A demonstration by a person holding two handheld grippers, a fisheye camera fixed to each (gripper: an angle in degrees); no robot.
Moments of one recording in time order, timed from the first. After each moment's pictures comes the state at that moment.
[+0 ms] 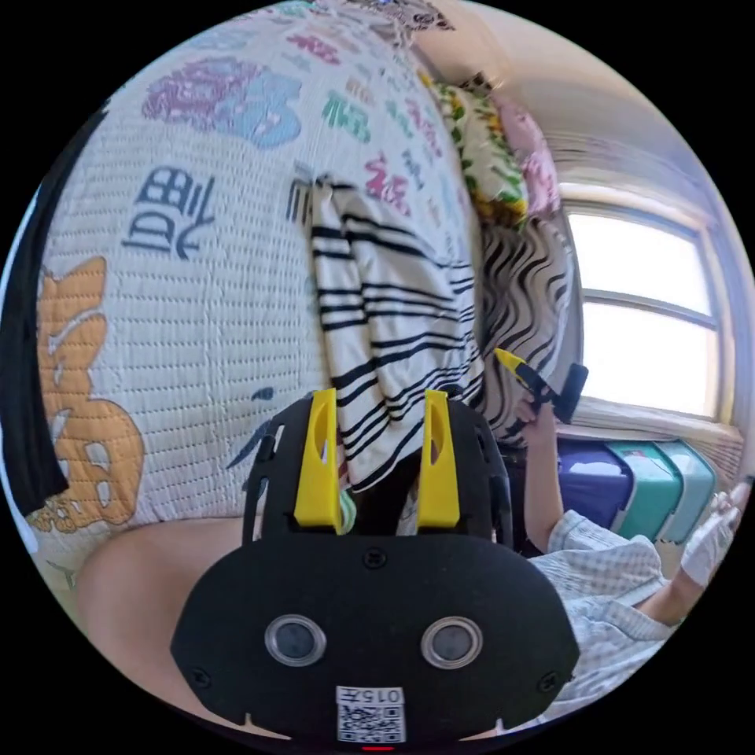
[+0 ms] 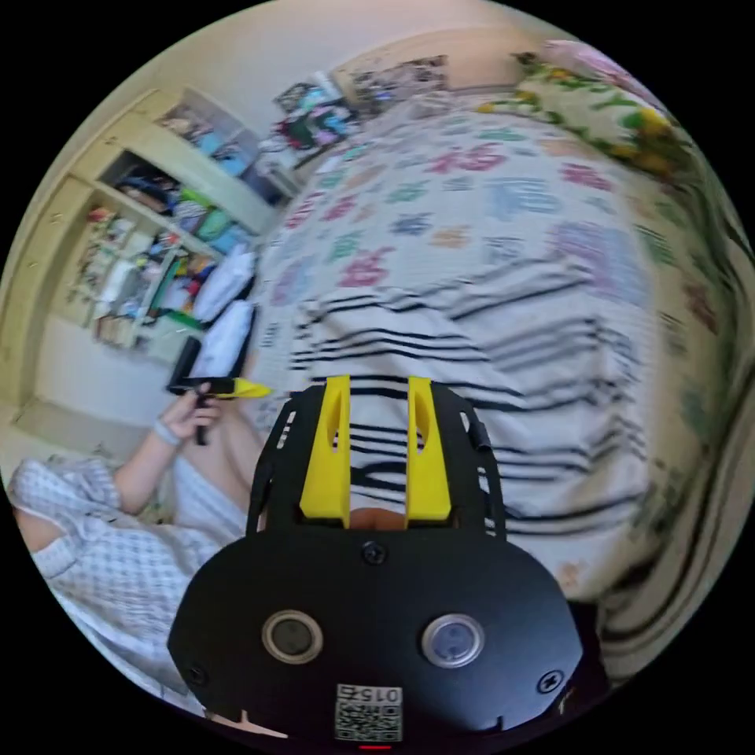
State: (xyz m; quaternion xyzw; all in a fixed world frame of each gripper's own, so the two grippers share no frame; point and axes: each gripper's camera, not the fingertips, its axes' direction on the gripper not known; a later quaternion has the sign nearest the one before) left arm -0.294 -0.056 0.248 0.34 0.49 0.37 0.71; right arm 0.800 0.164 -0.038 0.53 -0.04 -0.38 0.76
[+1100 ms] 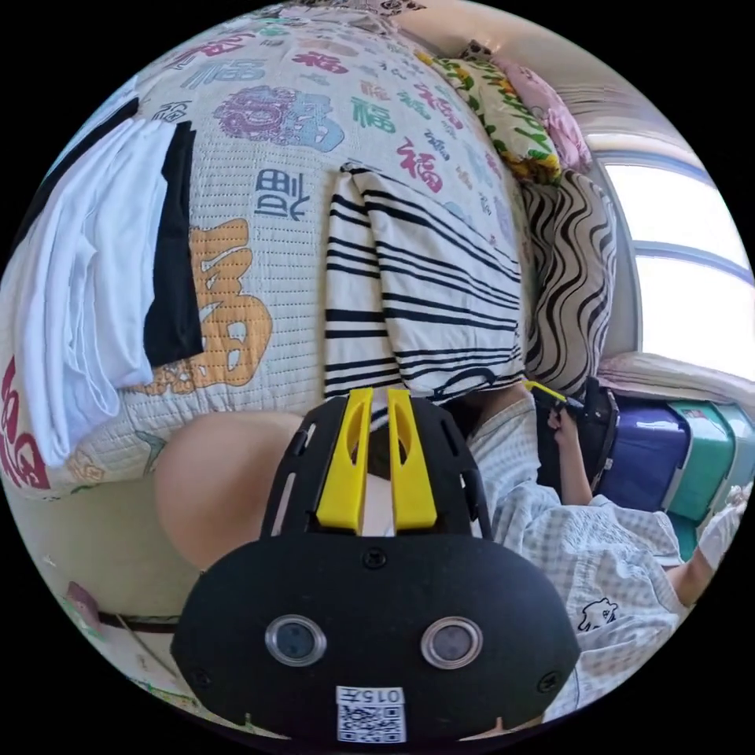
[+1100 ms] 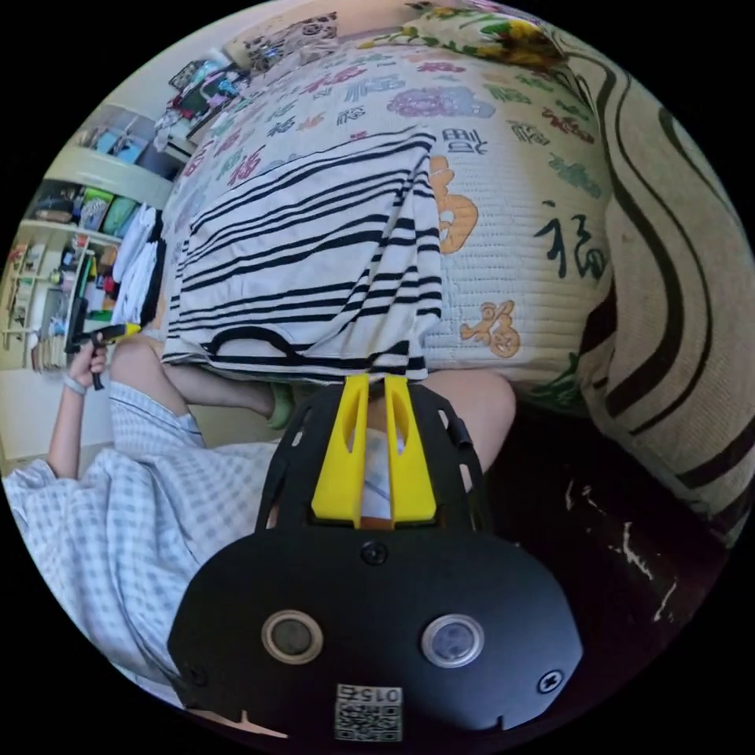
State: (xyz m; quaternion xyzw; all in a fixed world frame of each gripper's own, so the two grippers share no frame) left arm -0.427 0.014 0.350 0.41 0.38 0.36 0.75; right arm 0.889 0.219 0.098 0.48 0.04 -0.31 0.82
